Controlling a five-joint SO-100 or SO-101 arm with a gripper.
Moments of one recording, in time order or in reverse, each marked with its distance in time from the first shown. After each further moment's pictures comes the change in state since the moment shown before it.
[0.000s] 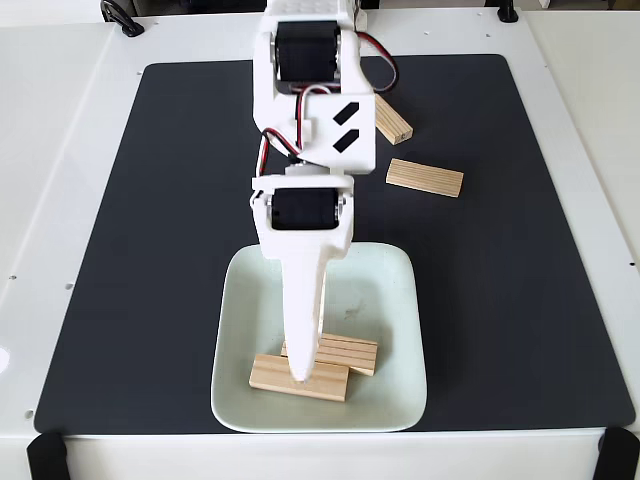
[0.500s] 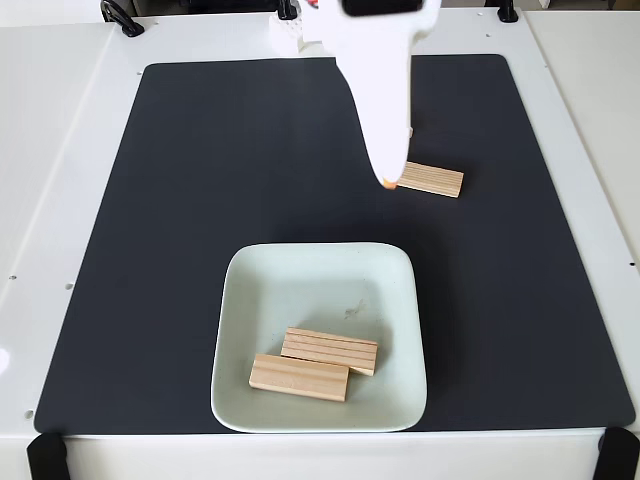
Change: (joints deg) arm -6.9 48.8 47.0 0.0 0.1
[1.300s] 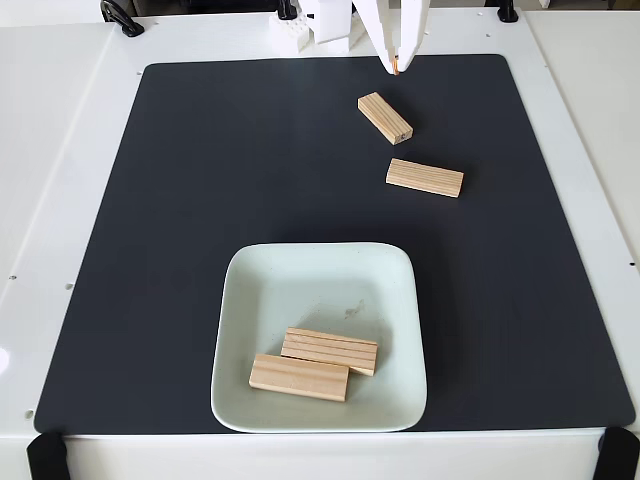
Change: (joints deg) arm -14.6 52.3 69.9 18.7 -45.4
